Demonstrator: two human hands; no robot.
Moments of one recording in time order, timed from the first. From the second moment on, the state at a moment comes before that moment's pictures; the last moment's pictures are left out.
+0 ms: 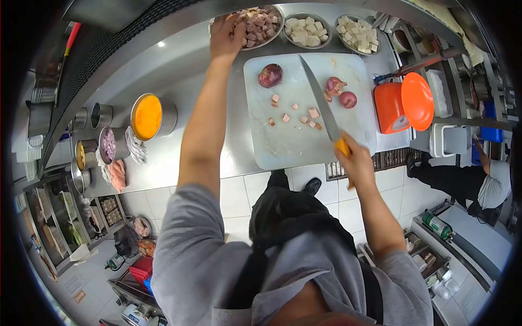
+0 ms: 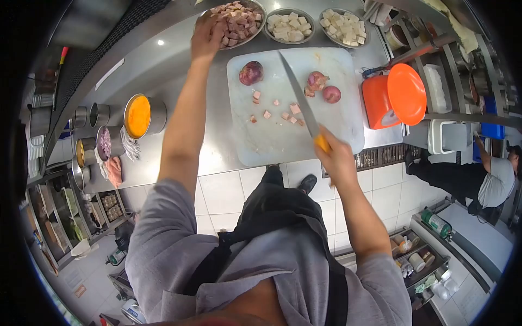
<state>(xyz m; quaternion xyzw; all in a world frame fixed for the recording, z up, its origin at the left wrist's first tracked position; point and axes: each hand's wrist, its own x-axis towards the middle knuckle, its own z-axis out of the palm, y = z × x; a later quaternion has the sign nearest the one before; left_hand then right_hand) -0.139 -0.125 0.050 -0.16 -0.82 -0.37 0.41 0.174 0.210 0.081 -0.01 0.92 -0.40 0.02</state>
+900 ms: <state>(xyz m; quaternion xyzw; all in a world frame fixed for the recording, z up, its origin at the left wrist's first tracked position) -0.057 -0.048 0.097 0.03 -0.76 -0.45 0.47 0.117 0.125 0.118 -0.01 0.75 -0.64 0.18</state>
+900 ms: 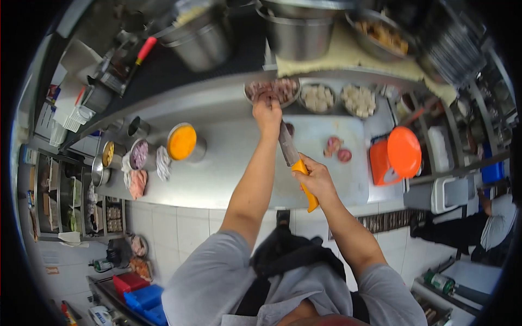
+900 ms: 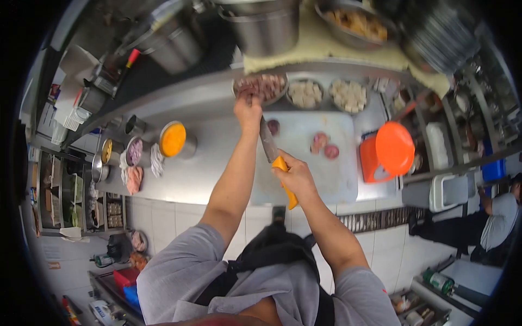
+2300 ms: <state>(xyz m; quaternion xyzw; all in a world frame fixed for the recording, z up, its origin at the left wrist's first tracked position) 0.073 -0.014 0.043 0.01 -0.89 -0.45 -0.08 0.202 0.246 0.087 -0.01 0.87 -0.44 0.22</state>
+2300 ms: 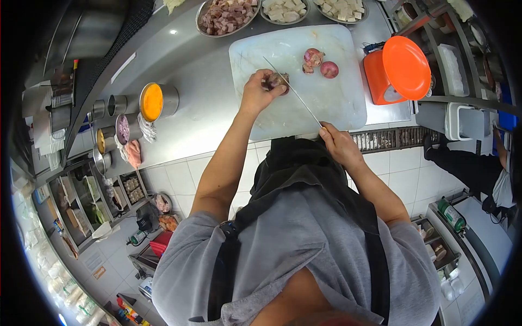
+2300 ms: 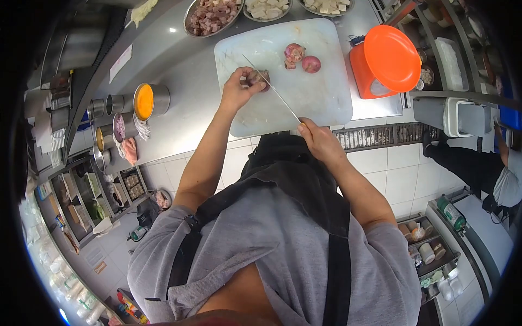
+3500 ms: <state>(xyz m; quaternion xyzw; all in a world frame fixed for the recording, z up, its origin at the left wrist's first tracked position) 0.114 -0.043 0.049 -0.08 -0.85 -0.52 -0.04 0.177 0.203 0.081 0.02 0.81 -0.55 0.21</state>
